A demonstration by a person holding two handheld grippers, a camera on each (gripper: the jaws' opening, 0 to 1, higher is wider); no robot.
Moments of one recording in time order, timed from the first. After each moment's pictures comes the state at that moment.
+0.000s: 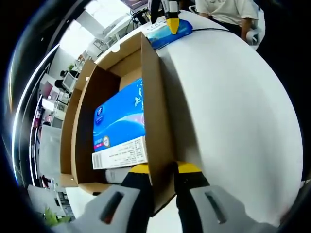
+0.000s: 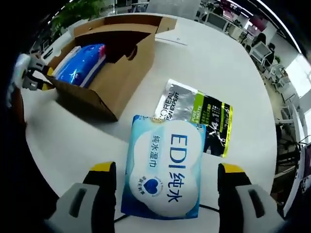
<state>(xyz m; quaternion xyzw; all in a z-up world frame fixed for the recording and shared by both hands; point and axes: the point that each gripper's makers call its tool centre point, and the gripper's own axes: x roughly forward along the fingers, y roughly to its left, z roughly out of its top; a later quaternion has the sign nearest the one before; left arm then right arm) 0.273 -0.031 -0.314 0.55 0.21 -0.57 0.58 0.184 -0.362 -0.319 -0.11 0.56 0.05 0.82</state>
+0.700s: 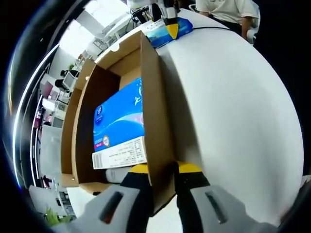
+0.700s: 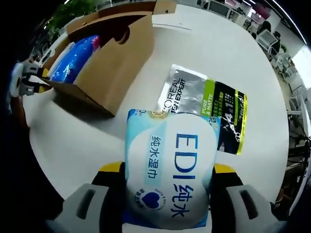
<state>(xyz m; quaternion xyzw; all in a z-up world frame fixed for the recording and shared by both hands) 0.275 -0.030 -0.315 0.55 0.21 -0.56 0.58 0.182 -0.357 -0.340 -0.08 0.60 0.06 0.79</state>
